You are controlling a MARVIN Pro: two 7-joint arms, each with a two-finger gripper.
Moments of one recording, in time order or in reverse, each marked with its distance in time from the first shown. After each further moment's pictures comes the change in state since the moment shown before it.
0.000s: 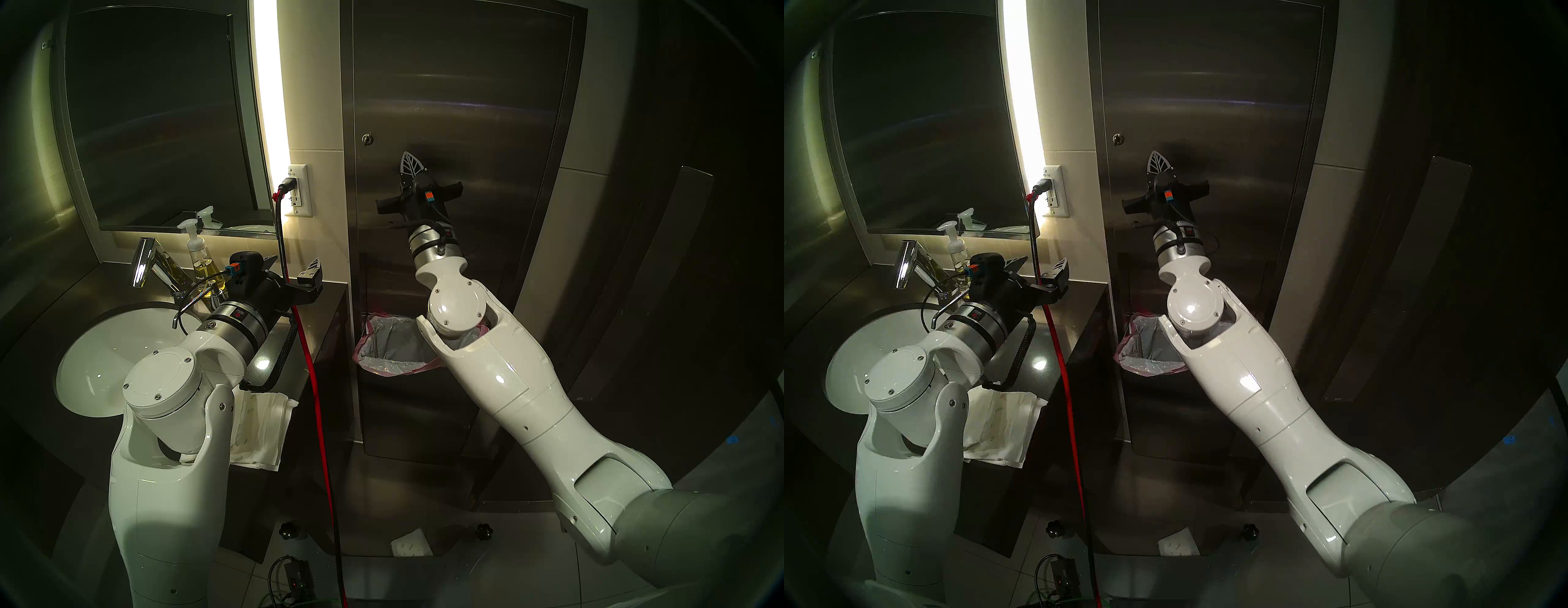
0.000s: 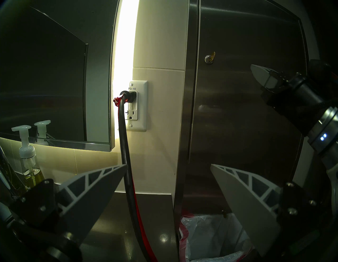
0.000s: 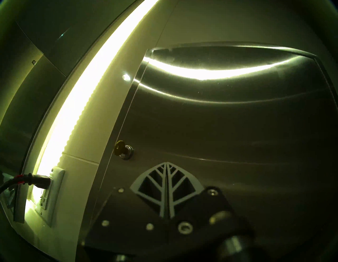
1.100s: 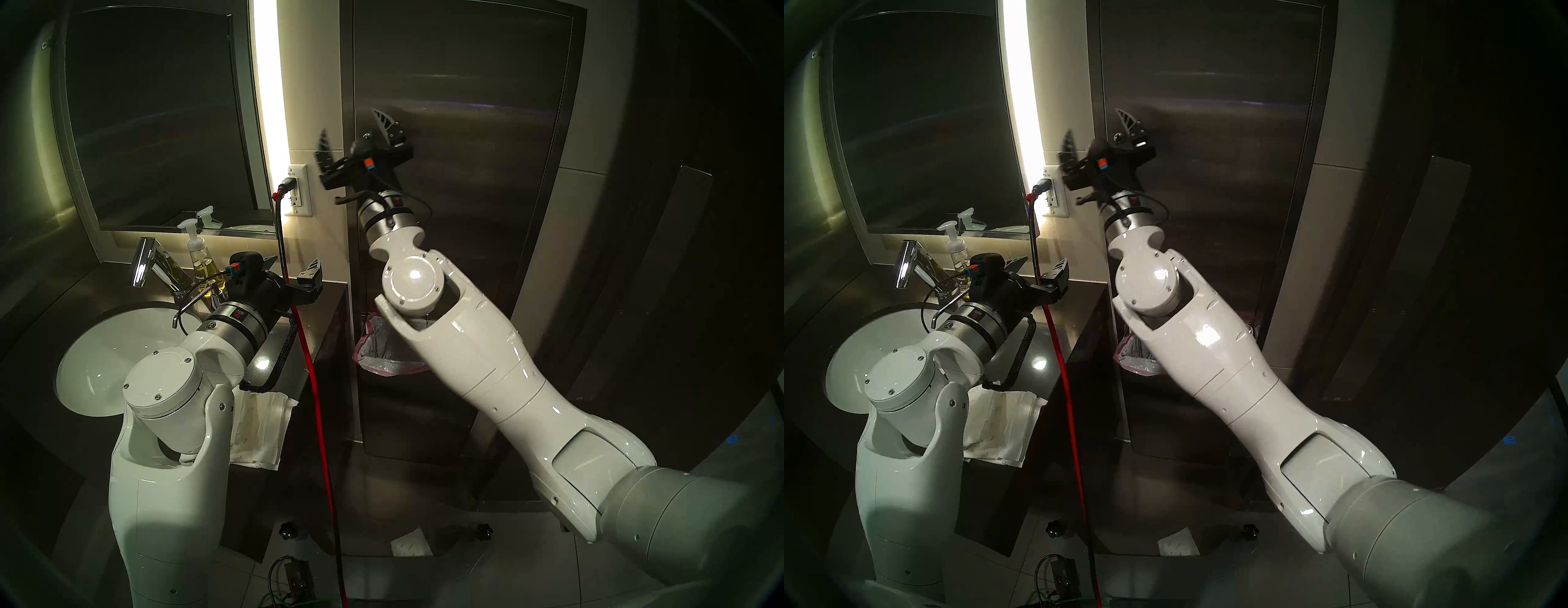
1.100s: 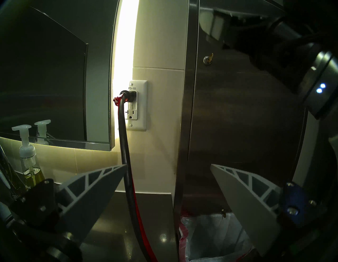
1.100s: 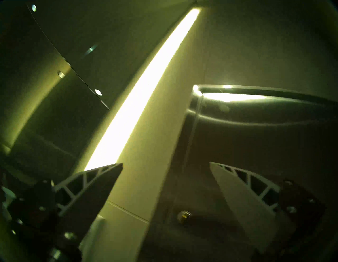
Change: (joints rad) left arm 0.000 0.000 0.000 0.002 0.000 0.000 0.000; right arm 0.059 -0.055 -0.168 -0.075 -0.139 -0.007 -0.015
